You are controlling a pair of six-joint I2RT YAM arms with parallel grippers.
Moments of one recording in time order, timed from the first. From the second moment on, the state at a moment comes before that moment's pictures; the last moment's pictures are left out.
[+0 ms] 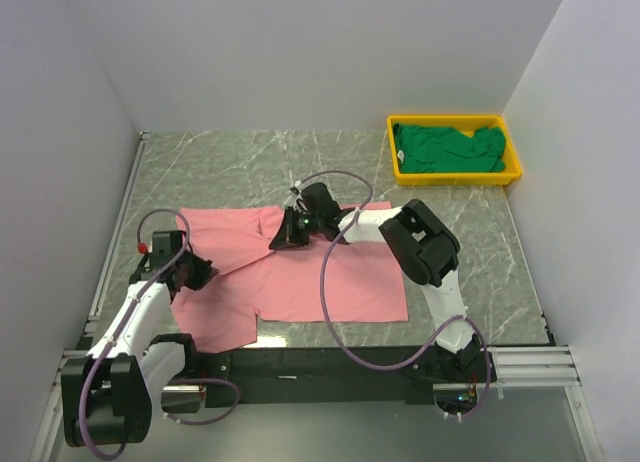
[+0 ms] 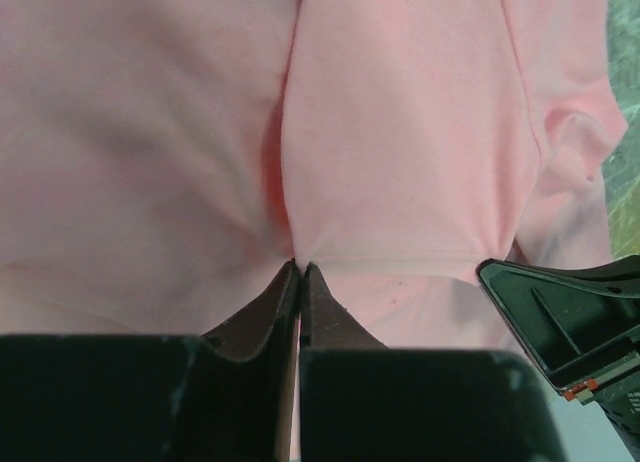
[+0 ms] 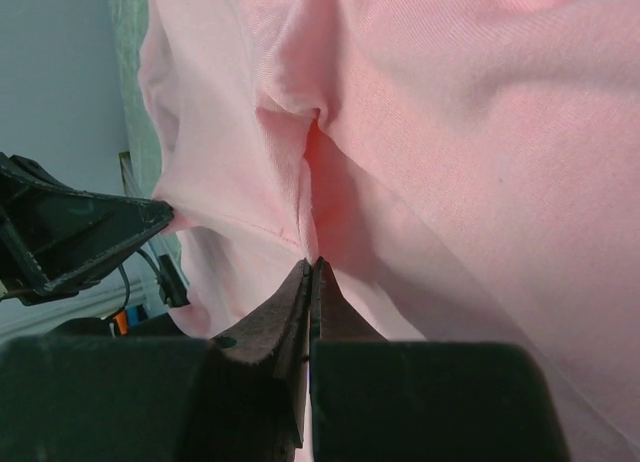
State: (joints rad) left arm 0.05 0.96 0.43 -0.43 0.09 -1.02; right arm 0.72 2.16 1.30 0.19 -0.54 0.85
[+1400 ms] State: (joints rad) left arm 0.06 1.41 0.89 -0.44 -0.11 -0.82; right arm 0.25 1.80 1.18 -0.15 -0.17 0.57
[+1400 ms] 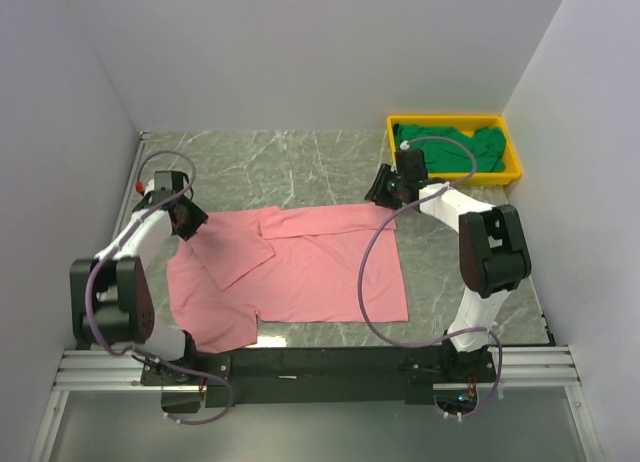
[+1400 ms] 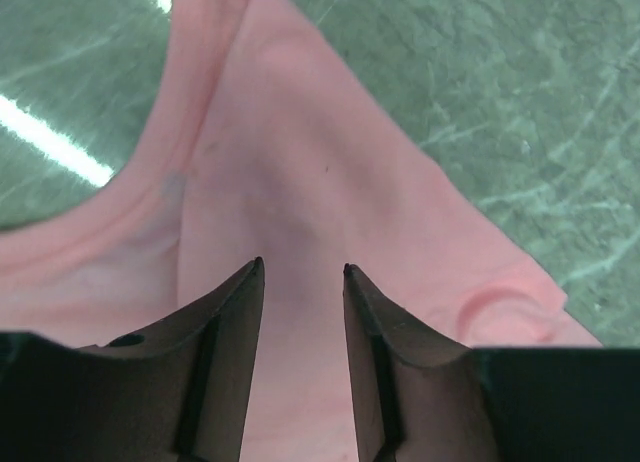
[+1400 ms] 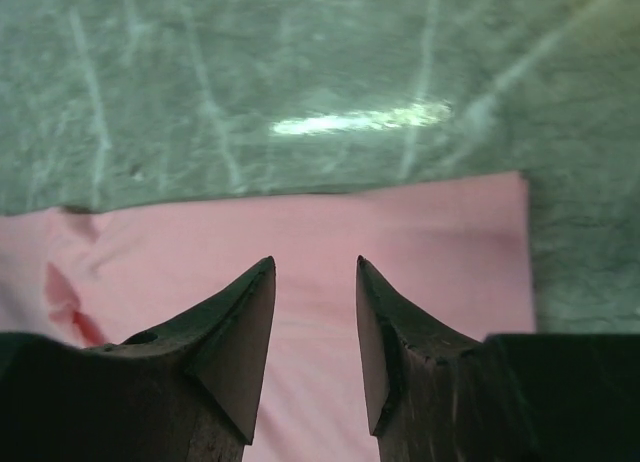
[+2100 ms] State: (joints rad) left arm 0.21 1.80 1.12 -0.44 -0.16 -0.72; right arm 0.16 1.91 1.17 -0.23 -0.18 0.65
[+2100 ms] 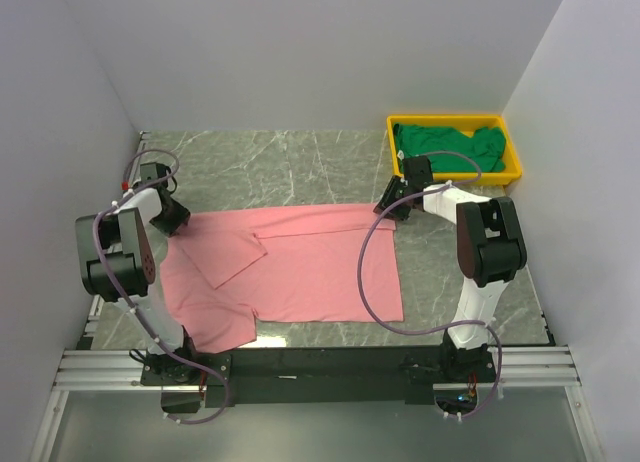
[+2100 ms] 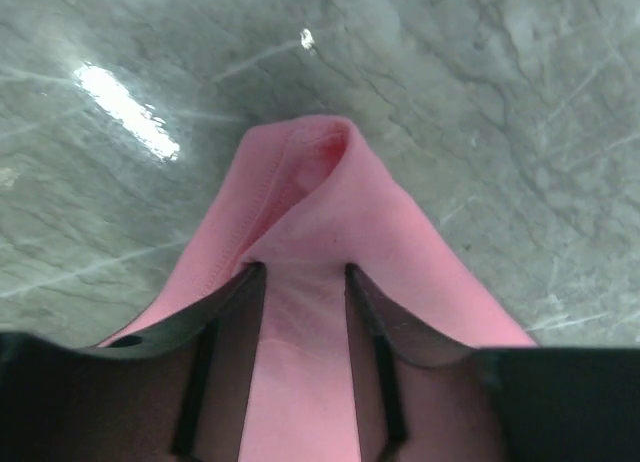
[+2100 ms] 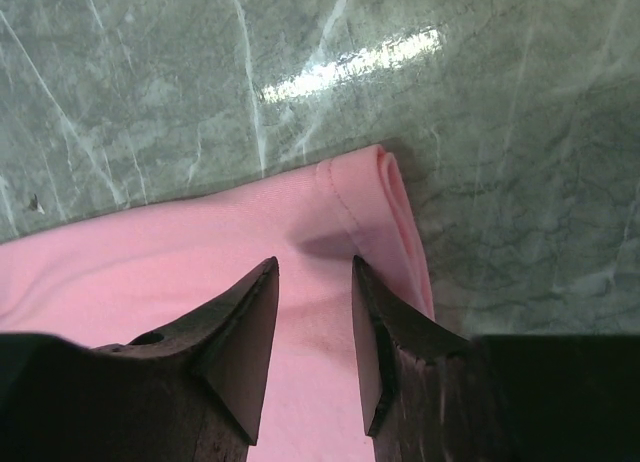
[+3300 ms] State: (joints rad) left arm -0.11 1.71 1.12 -0.50 -0.19 -0.69; right arm 0.46 1.93 1.25 -0.35 0.03 0.60
